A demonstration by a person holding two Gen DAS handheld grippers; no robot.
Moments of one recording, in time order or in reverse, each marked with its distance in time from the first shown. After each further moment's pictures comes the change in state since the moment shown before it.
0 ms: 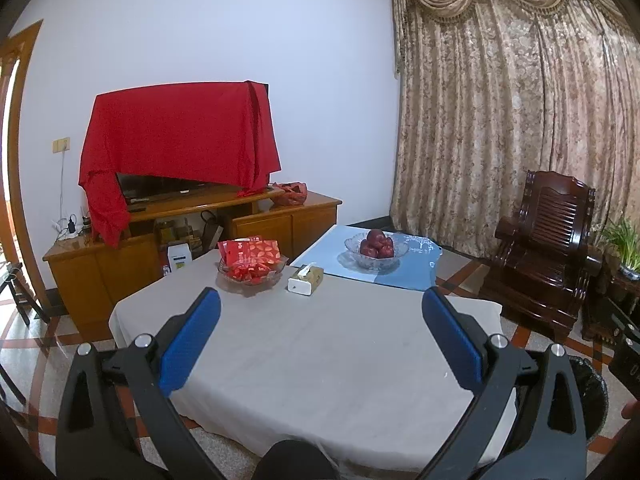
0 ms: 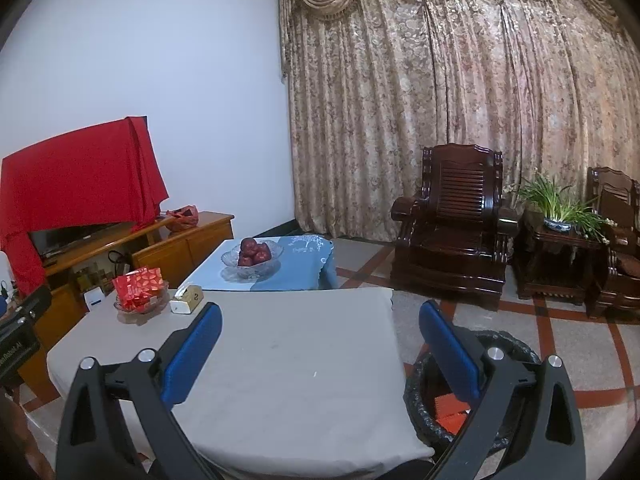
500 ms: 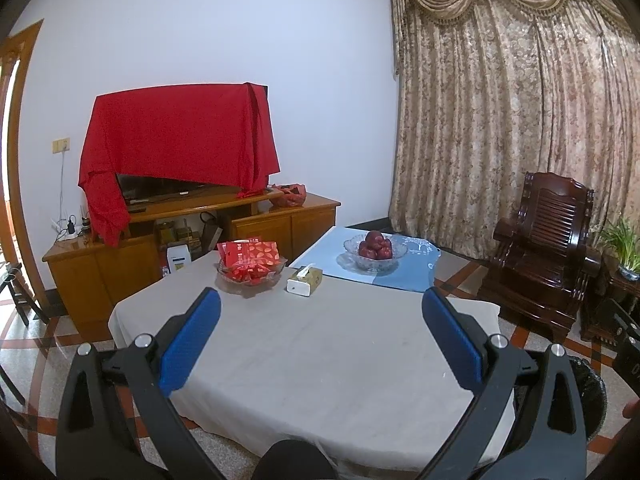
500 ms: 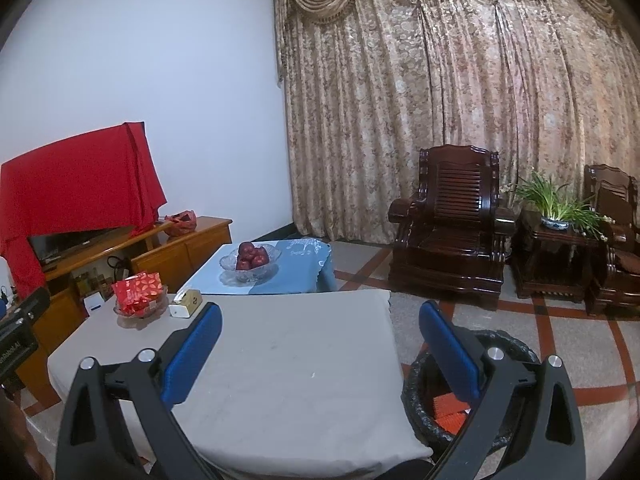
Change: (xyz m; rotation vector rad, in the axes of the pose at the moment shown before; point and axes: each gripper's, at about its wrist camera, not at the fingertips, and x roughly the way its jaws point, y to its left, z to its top) left arm -0.001 0.001 0.000 -0.001 -0.003 -0.002; right arm -0.005 -0.006 -0.006 0.013 -0.015 -0.005
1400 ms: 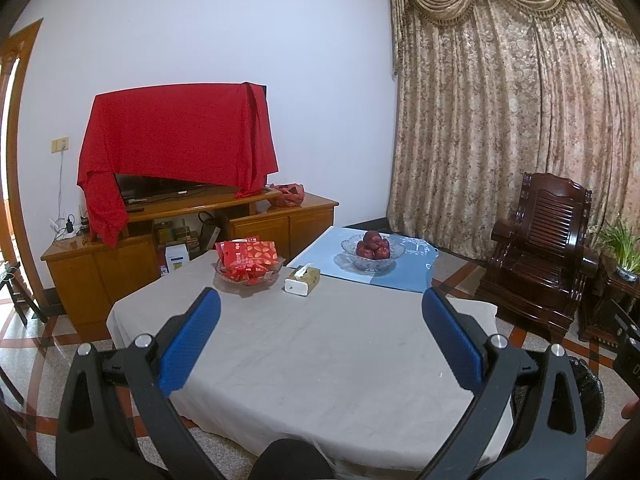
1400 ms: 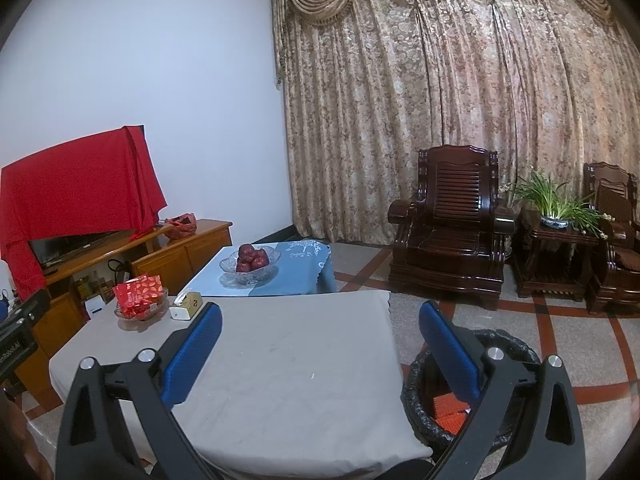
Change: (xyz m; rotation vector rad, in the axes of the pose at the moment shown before) left arm -0.007 -0.003 0.004 -0.003 -0.004 -0.005; right arm -0.002 0.000 0.000 0.000 -0.001 -0.002
